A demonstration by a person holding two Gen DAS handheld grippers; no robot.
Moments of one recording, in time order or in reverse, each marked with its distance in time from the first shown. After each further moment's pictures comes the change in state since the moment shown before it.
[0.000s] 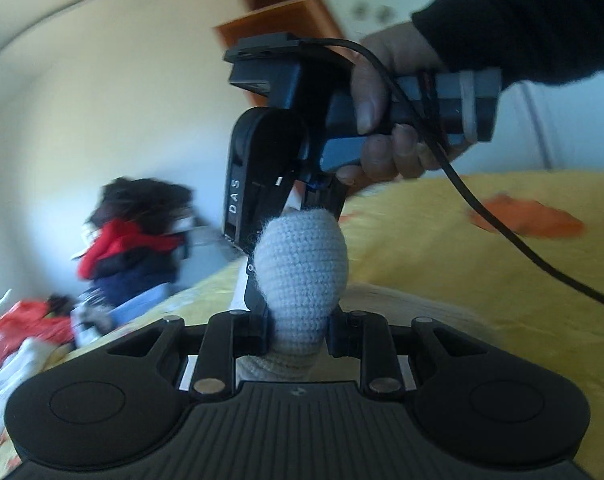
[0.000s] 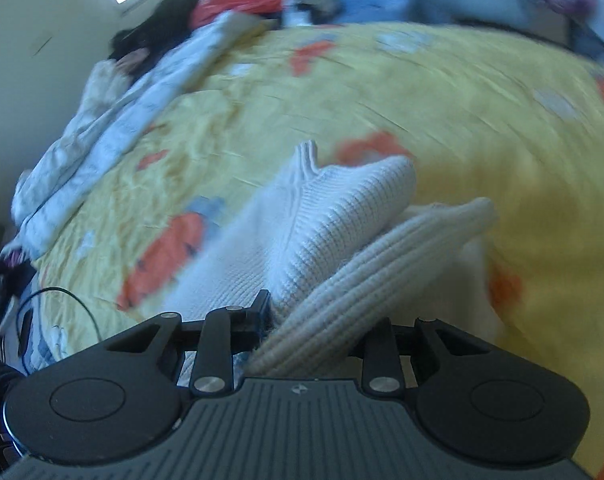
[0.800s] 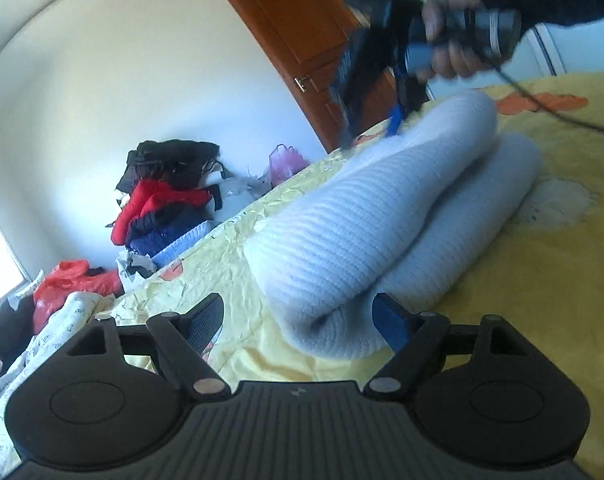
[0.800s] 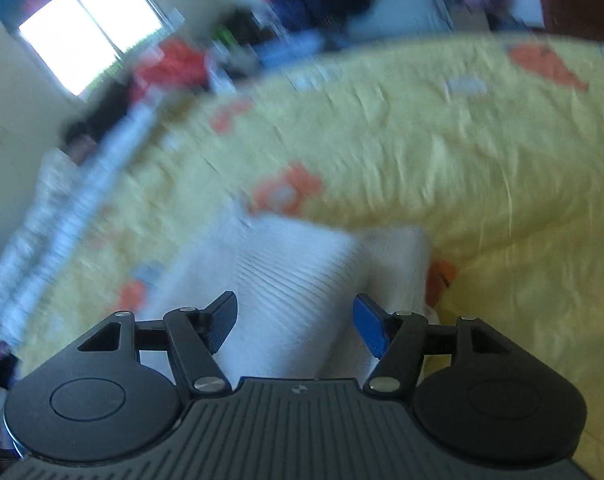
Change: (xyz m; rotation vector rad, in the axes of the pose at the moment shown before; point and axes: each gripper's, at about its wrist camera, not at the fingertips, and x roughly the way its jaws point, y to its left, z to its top) left arm -0.039 0.051 -0.094 0.044 0.135 0.099; right arm 0.028 -0.050 -0.025 0.191 -0.174 -0.075
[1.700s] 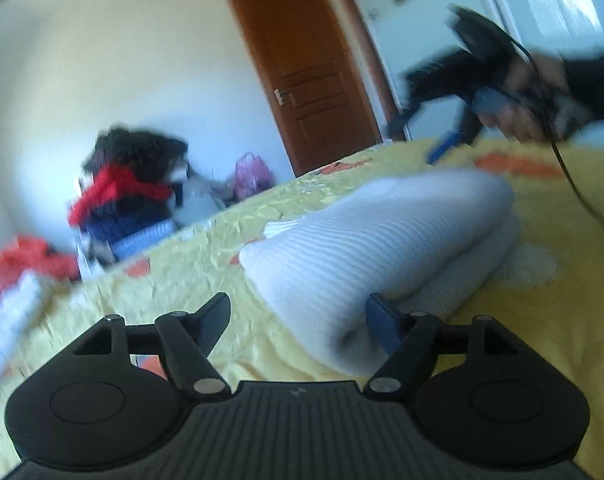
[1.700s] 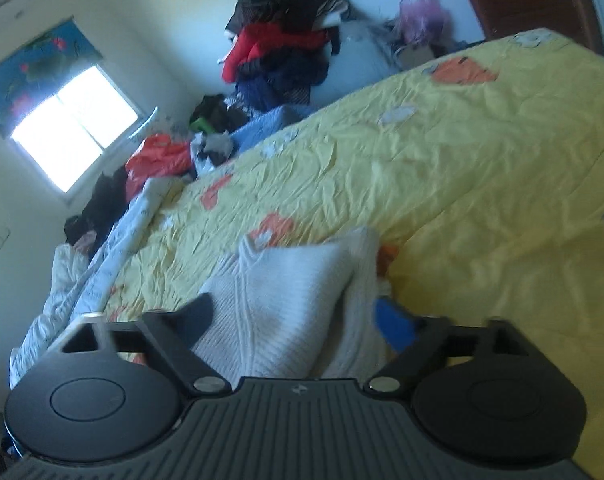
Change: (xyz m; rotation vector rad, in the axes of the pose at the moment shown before) left arm -0.020 0.068 0.001 -0.195 -0.022 -0.190; right arm -0.079 -0.032 -0.067 0.190 -0.307 0.049
